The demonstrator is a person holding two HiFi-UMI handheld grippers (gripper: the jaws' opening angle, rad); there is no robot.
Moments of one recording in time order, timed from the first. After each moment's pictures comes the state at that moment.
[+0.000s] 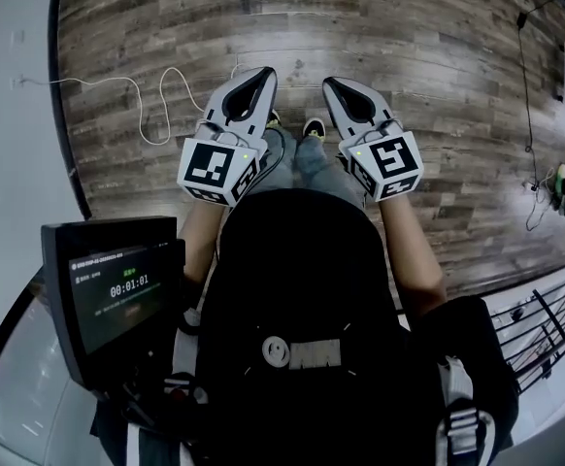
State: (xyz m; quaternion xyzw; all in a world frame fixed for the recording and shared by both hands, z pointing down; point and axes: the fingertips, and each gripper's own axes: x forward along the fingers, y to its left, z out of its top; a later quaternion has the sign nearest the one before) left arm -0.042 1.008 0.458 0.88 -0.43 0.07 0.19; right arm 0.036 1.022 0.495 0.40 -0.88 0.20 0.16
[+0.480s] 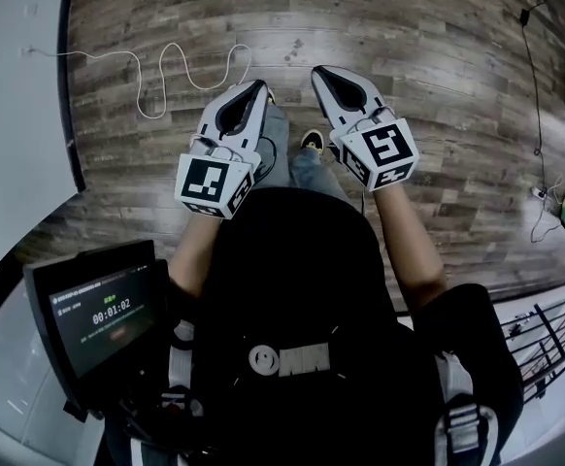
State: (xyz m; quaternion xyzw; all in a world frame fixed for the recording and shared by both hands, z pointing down) left arm -0.013 1.114 0.474 0.86 -0.47 0.10 0.19; right arm 0.058 1.089 0.505 0.36 -0.90 0.21 0.13
